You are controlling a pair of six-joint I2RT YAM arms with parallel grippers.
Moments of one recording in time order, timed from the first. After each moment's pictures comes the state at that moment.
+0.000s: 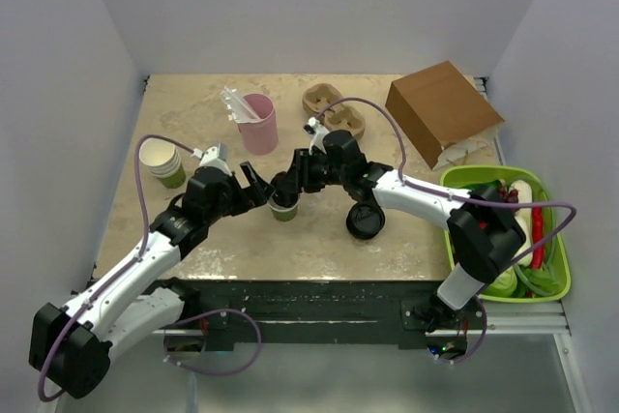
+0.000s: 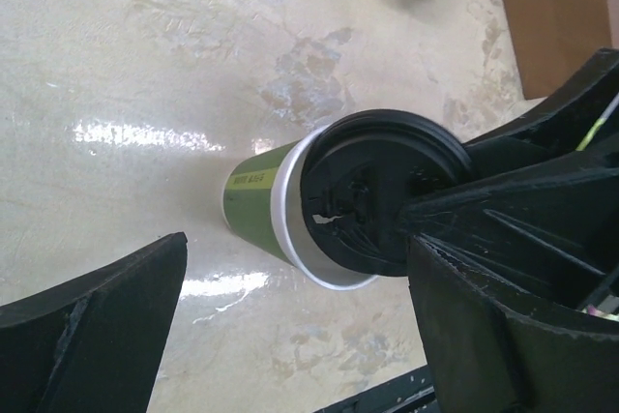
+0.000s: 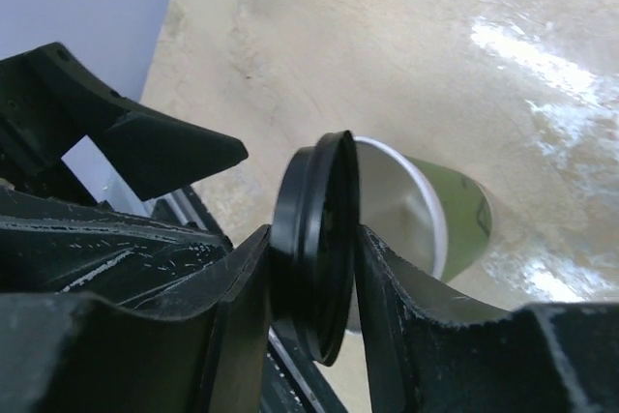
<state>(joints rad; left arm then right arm) -0.49 0.89 0.60 -0.24 -0.04 -0.78 0.75 1.65 1.07 0.10 -0.35 0.69</state>
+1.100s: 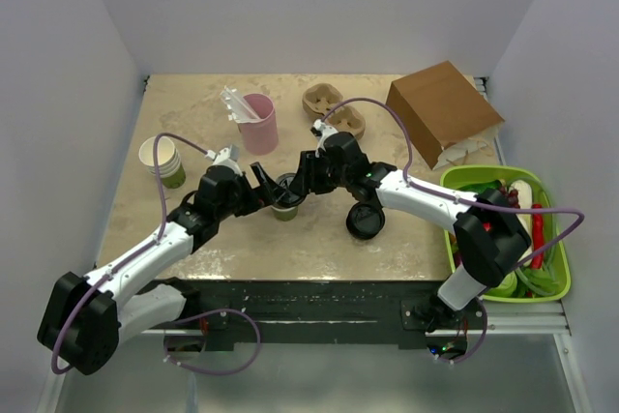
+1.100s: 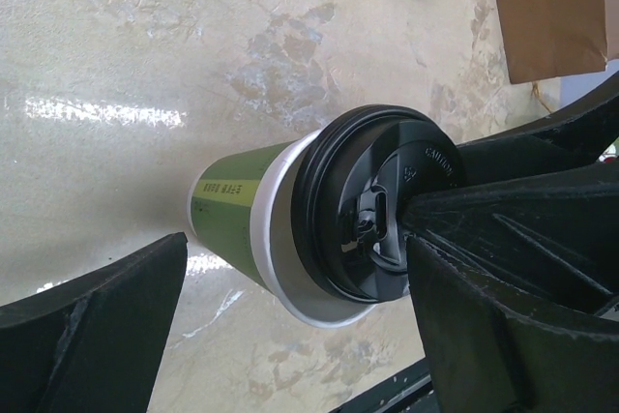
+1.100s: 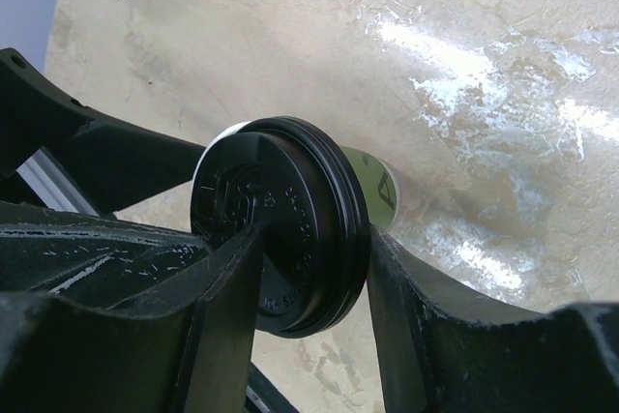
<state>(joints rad) -0.49 1.05 0.54 -0.04 0.05 -0.83 0.75 1.62 1.07 -0.06 -0.17 0.59</state>
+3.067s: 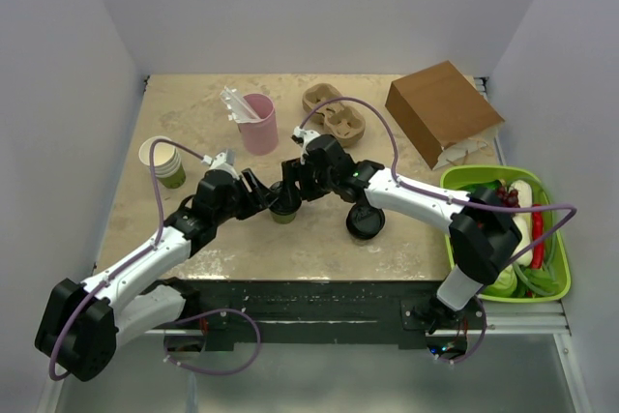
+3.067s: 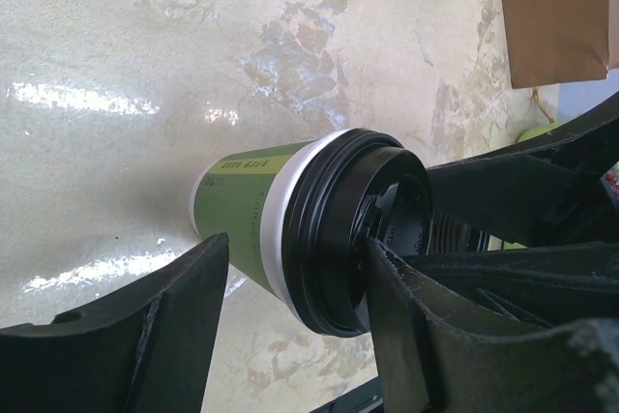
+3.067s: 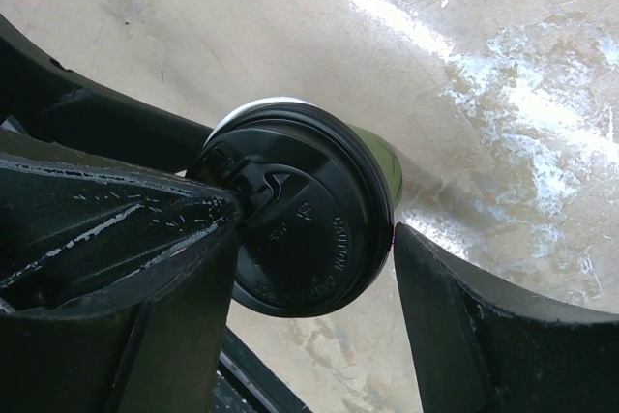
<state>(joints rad) -0.49 1.01 0.51 -0.06 0.04 -0.88 0.84 1.66 1.18 -0.22 -0.12 0.49</state>
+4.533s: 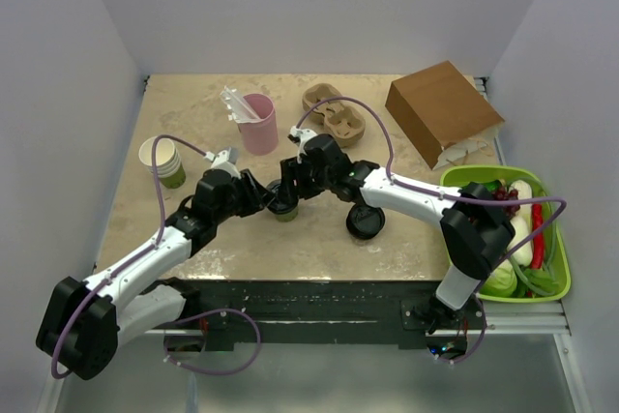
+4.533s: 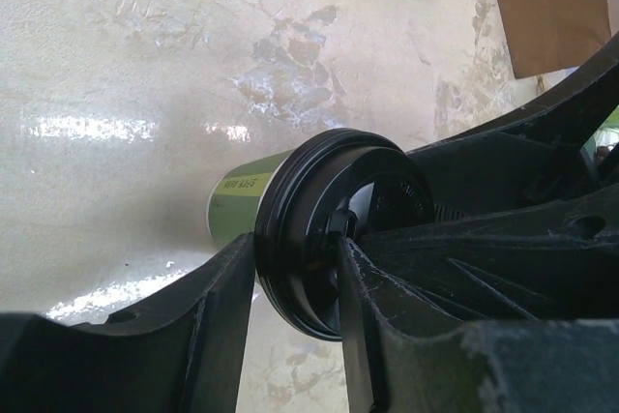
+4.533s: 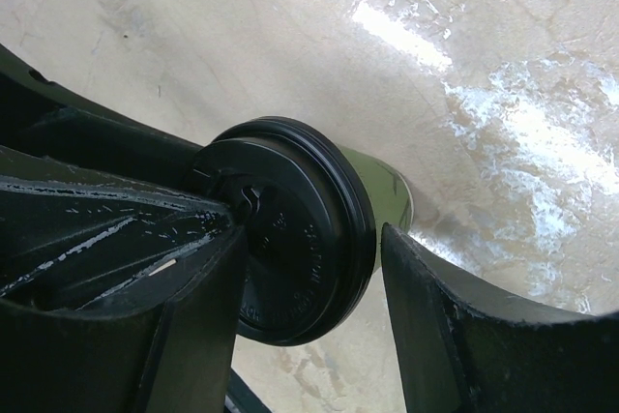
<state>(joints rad) -0.48 1.02 0.49 0.00 0.06 -0.78 0.84 1.70 1.18 -0.15 -0.13 0.45</state>
